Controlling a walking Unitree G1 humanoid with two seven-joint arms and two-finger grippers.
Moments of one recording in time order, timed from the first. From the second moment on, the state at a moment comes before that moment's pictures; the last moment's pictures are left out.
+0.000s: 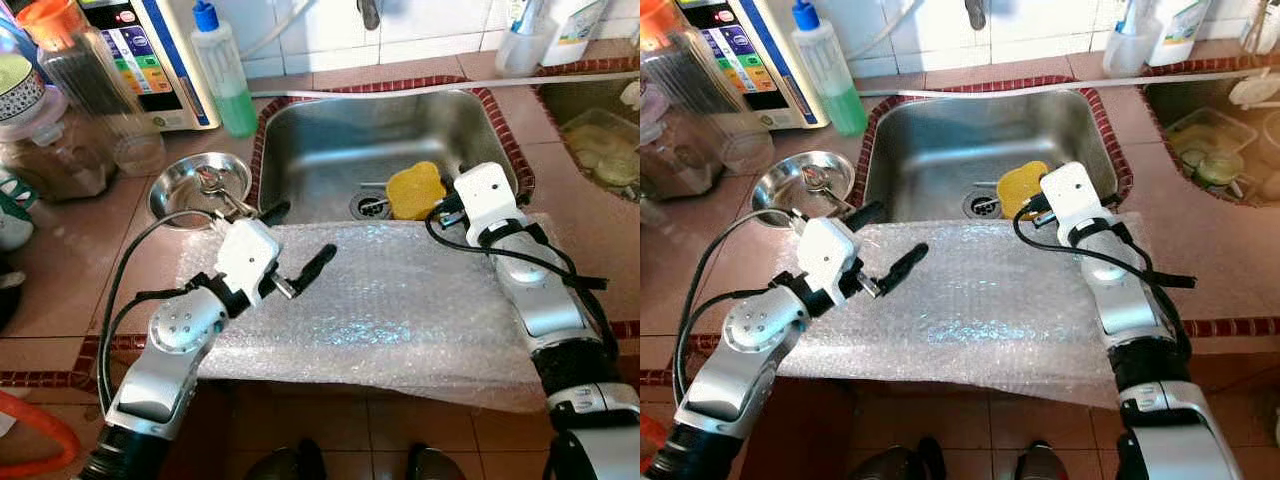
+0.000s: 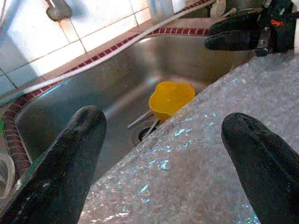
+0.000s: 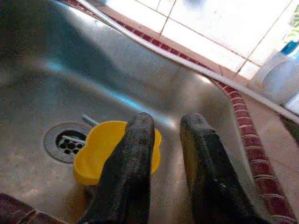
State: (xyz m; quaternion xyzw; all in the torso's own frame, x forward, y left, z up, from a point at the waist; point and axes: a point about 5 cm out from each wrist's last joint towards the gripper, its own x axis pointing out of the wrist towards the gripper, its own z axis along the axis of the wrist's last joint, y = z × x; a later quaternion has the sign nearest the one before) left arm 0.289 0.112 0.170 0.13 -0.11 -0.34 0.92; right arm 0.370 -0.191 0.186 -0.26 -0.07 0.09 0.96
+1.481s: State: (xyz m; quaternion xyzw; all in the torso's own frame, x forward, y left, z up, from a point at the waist) left arm 0.318 0.158 0.173 0.22 -0.19 -0.17 0.94; right arm 0.341 -0.115 0.216 -0.13 -0.11 0.23 0.96
